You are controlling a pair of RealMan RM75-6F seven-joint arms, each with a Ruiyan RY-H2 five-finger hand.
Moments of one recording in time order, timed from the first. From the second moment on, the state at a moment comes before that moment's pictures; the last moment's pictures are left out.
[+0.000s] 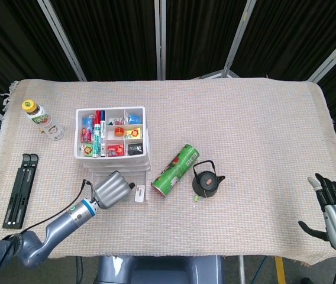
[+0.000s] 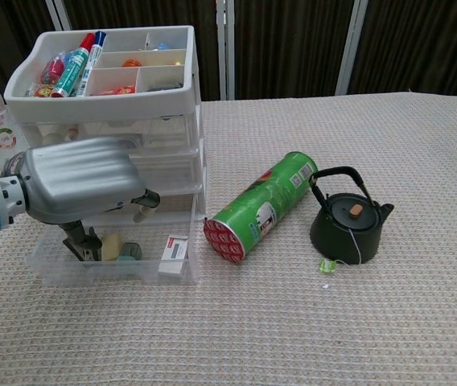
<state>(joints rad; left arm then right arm) -0.78 -1.44 0.04 -1.58 1.49 0.94 0.81 0.02 -0.99 0.03 -1.78 -1.55 1.51 0.02</state>
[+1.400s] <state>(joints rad) -0.81 -1.50 0.05 -1.47 1.54 0.84 0.88 0.02 -0.98 0.02 -1.78 -1.55 1.50 0.04</state>
